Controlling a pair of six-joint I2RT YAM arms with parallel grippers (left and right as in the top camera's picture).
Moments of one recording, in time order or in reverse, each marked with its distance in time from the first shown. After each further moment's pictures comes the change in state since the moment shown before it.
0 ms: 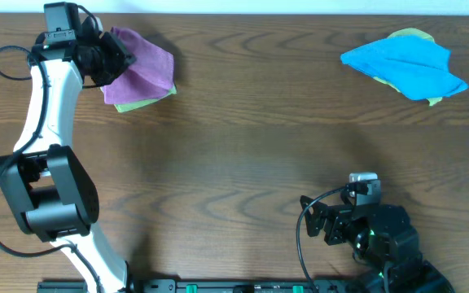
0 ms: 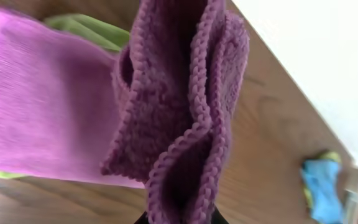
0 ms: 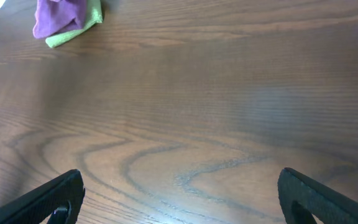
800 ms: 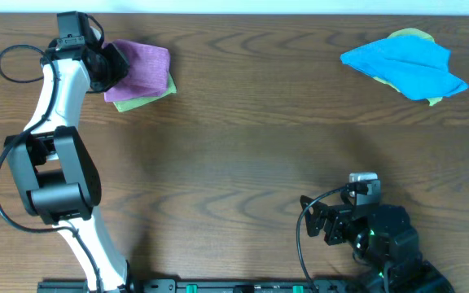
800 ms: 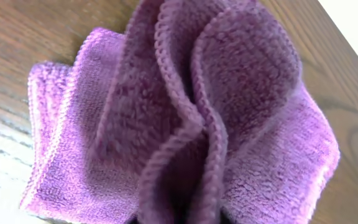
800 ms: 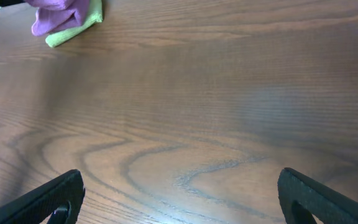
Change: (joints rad) left arm -0.002 0.117 -0.002 0.045 -0.186 0.056; right arm 0.000 0.000 0.000 0.000 0.000 0.000
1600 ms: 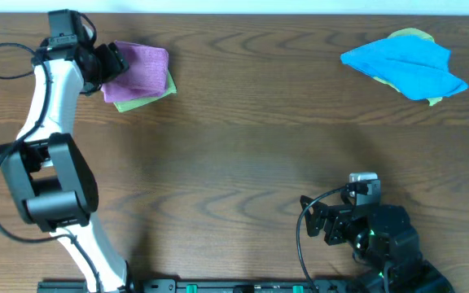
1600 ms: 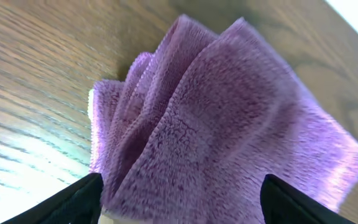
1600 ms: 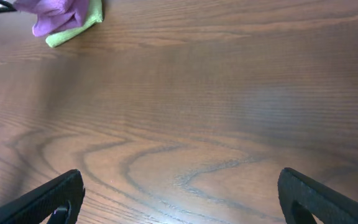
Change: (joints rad) left arm 0.021 -0.058 0.000 -0.043 -0.081 0.090; right arm 0.000 0.000 0.000 0.000 0.000 0.000
